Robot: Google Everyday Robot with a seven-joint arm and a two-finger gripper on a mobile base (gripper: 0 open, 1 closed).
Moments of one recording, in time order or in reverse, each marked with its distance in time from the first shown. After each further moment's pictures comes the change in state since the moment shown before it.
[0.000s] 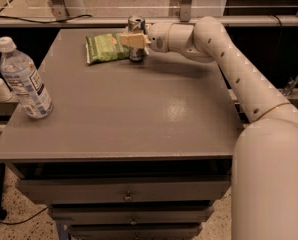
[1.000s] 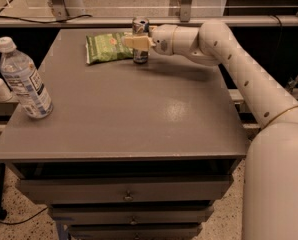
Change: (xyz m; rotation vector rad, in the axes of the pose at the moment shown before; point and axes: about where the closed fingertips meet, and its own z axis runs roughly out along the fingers) arm 0.003 0.005 -0.016 0.019 0.007 0.017
